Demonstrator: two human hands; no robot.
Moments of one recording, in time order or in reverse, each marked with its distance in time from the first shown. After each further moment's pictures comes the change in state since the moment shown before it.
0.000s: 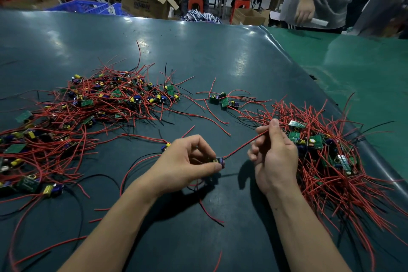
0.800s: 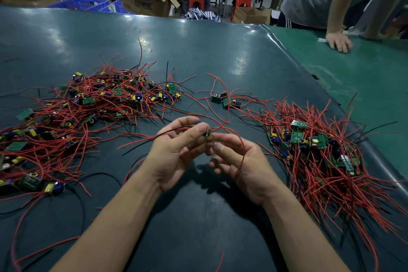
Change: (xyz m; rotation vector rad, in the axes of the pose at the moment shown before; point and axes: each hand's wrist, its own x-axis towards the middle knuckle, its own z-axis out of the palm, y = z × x) left_hand 0.005 0.014 -0.001 -0.872 0.191 0.020; right_hand -0.021 0.017 0.010 -0.186 -0.590 0.297
